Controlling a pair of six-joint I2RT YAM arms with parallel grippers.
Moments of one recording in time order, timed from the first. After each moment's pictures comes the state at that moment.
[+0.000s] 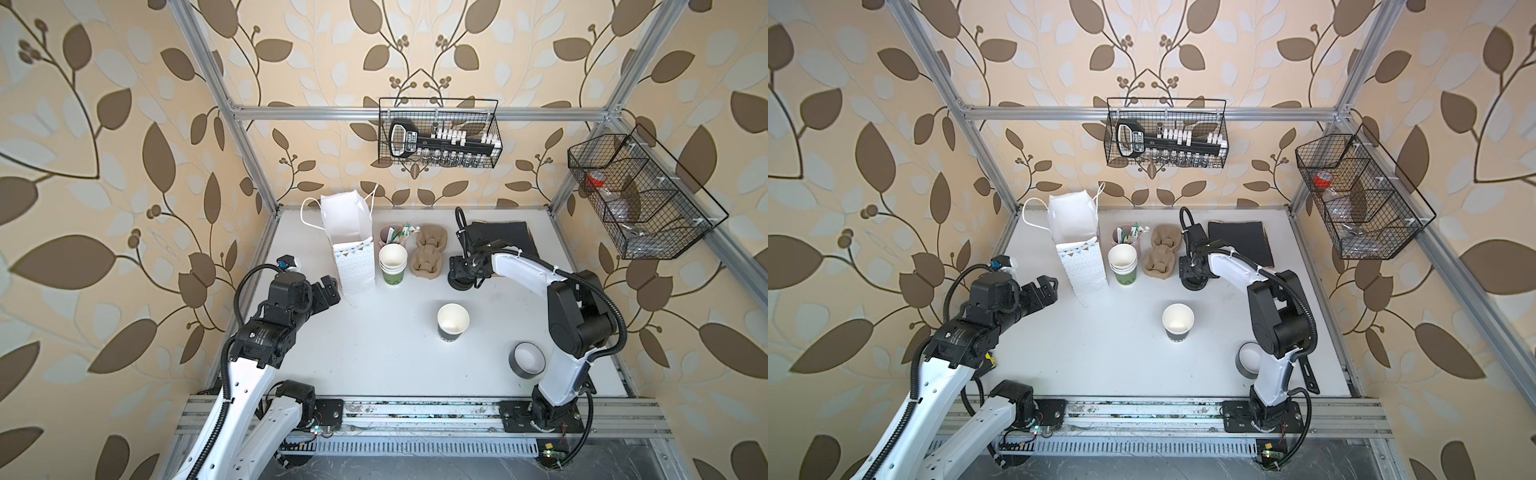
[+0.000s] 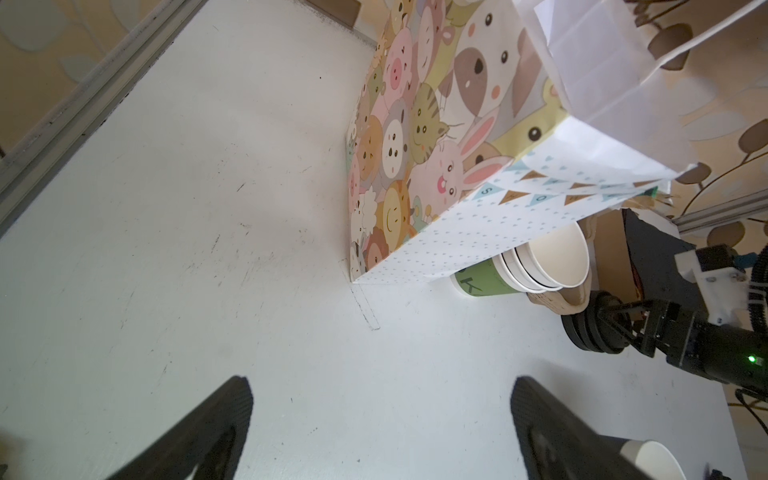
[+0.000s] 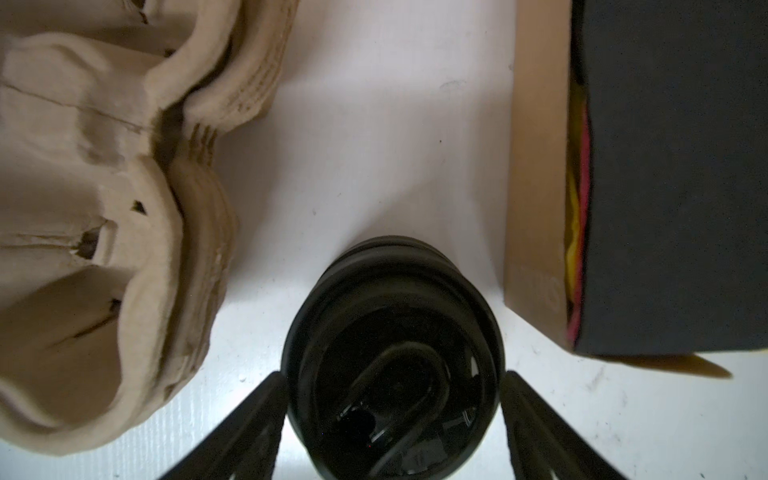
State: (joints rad) left arm -0.19 0.71 0.84 -0.77 -0.08 -0.58; right arm 0.37 1.85 1.31 -0.60 0.18 0.35
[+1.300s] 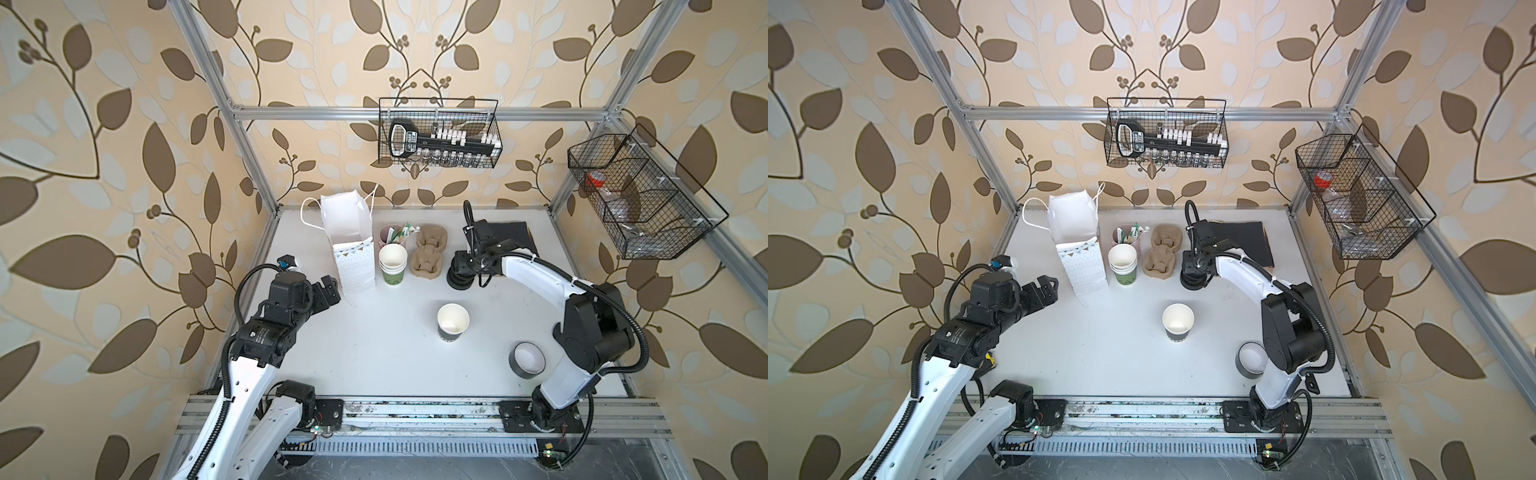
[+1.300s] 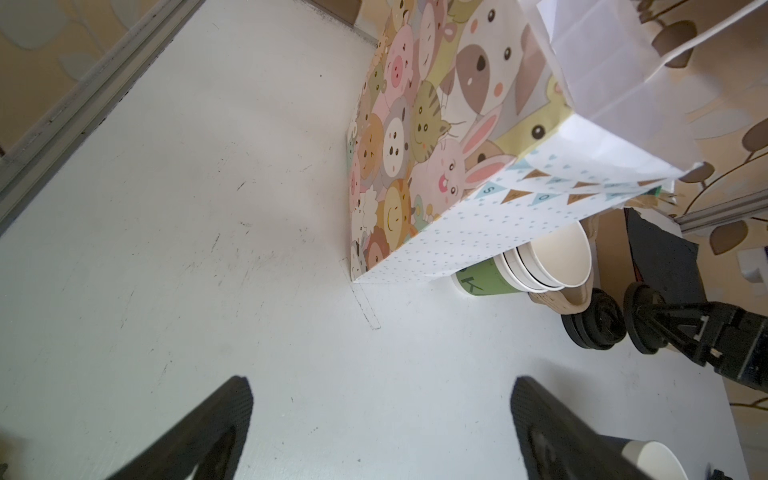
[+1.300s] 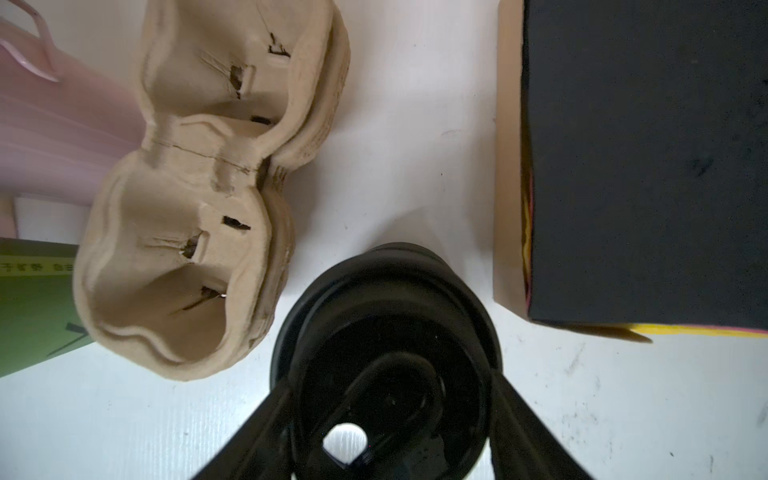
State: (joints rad) left arm -0.19 0.71 0.84 -0.77 -0.08 -0.58; right arm 0.37 1.71 1.28 -0.59 0.16 0.35
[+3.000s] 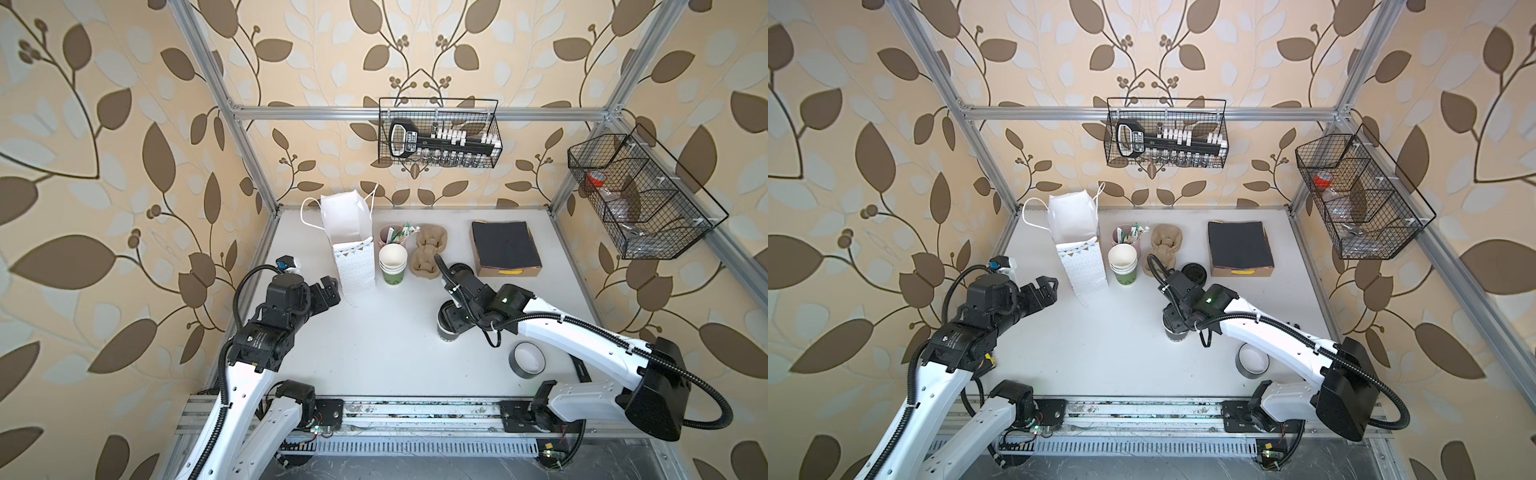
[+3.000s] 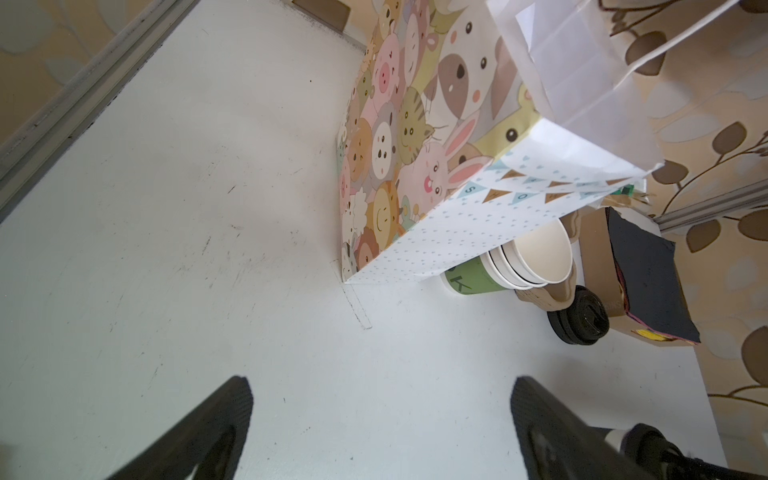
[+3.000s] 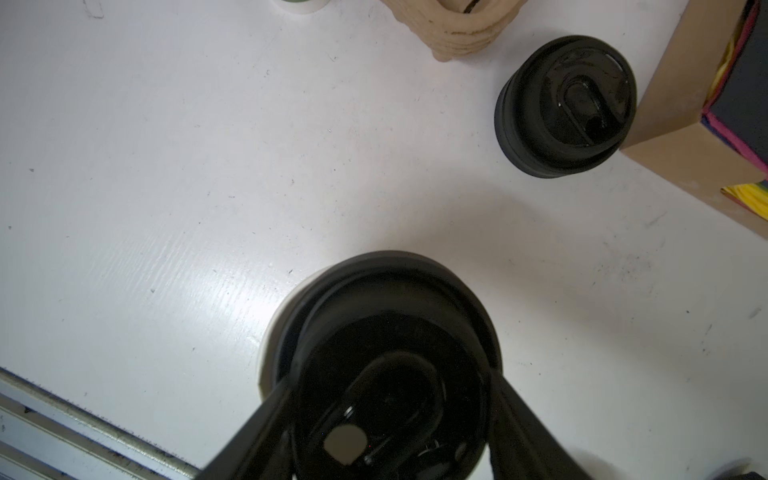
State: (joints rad) left arm -0.19 0.68 0.84 -0.77 -0.06 -0.58; right arm 0.83 1.32 1.03 -0.85 0.24 0.32
